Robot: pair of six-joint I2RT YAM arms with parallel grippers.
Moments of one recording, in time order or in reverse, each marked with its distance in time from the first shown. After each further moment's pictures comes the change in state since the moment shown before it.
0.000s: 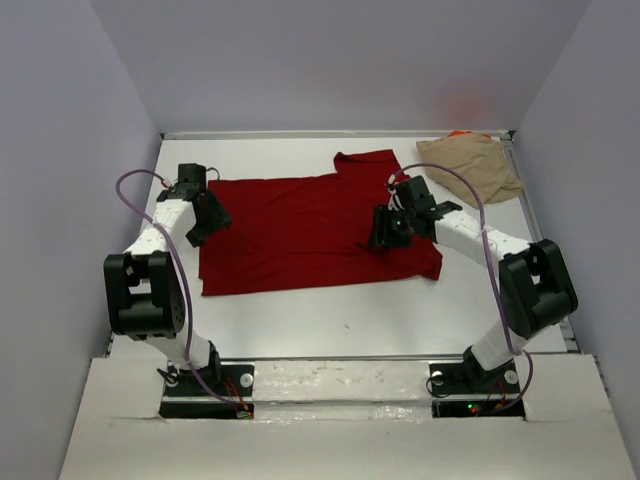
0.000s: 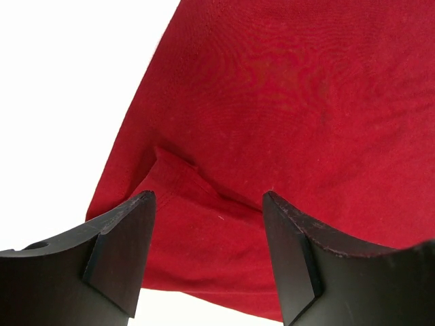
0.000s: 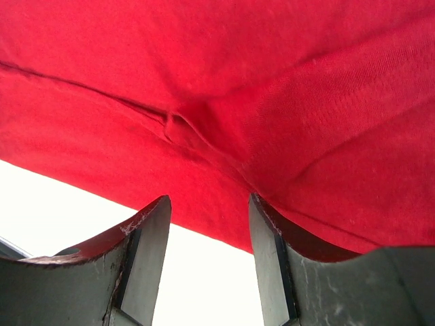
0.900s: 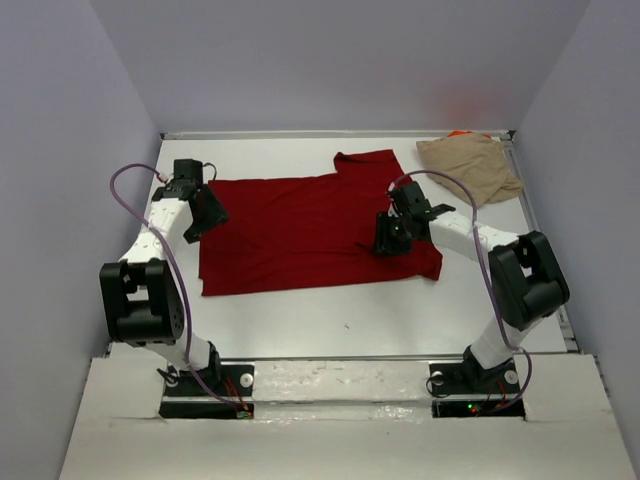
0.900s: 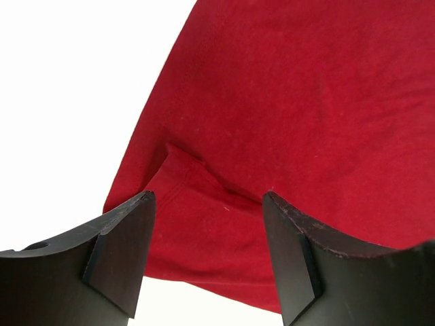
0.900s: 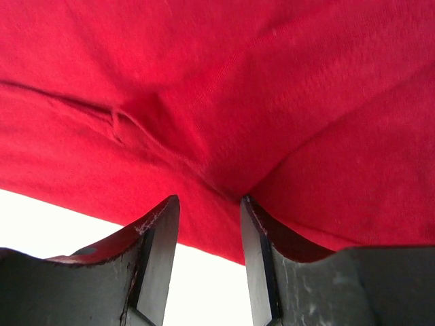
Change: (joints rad) left arm -0.001 -0.034 0.028 -0.043 -0.023 0.027; right arm 0.000 0.048 -0.041 0.001 0.048 0.028
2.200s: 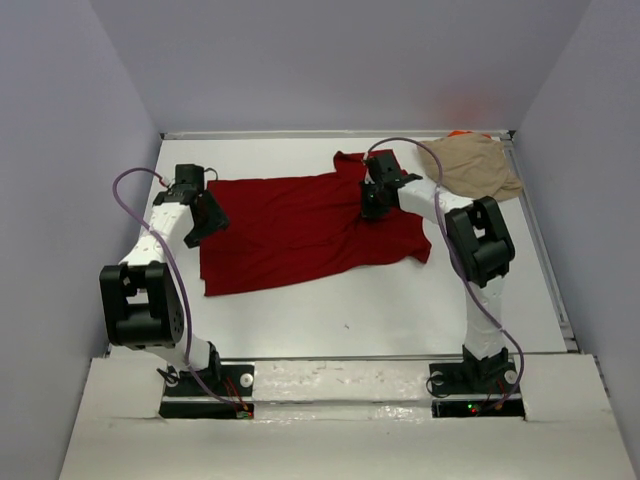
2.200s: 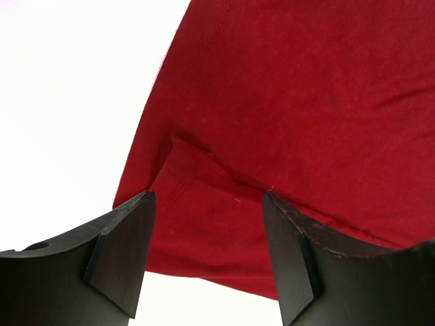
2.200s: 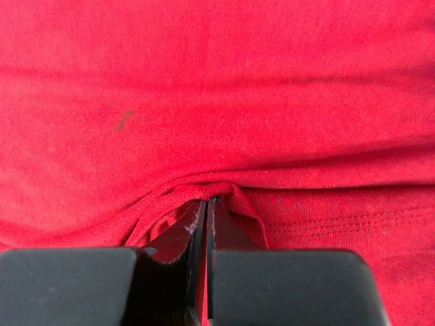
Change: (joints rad) left arm -0.004 -0.028 -0.037 0.005 0.000 0.025; right arm 0.000 0.420 0.478 0.036 0.169 -0.141
